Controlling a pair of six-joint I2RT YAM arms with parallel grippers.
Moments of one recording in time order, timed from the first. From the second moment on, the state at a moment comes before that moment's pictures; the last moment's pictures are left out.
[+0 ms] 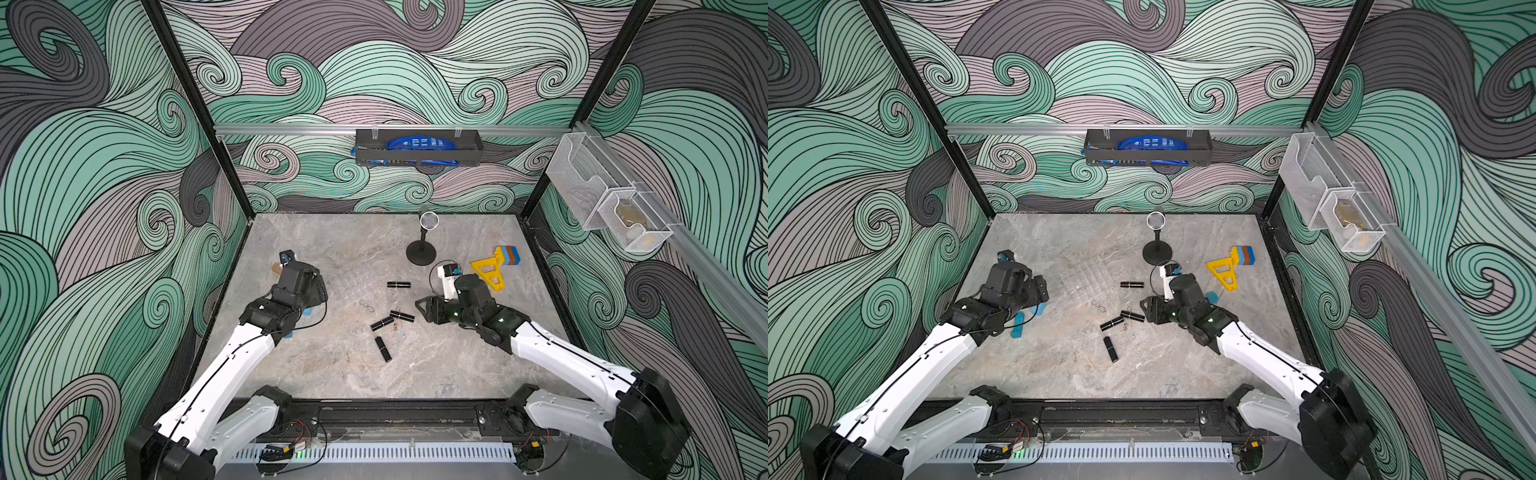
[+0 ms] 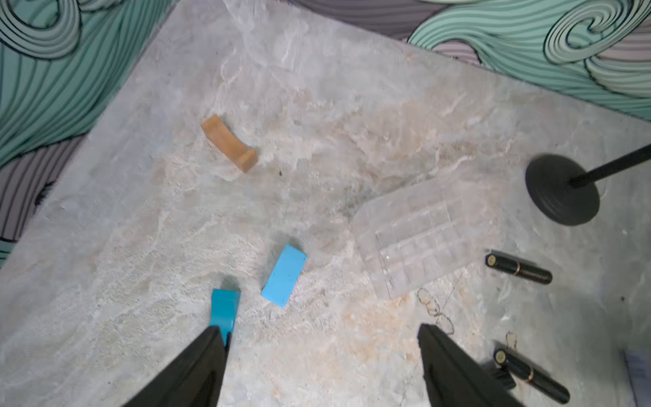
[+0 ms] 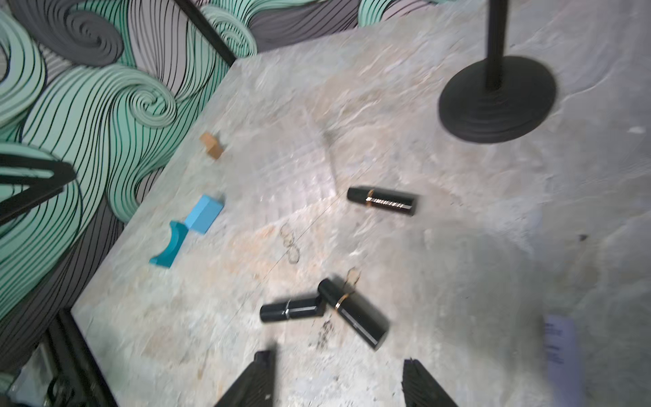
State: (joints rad) left arm -0.37 0.98 0.82 -0.68 -0.32 -0.54; right arm 0.66 1.14 0.66 -0.21 -0.12 0.47
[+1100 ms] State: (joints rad) left arm -0.20 1.66 1.21 -0.32 0.13 -0.54; right arm 0.72 1.30 0.74 -0.23 -0.07 0.42
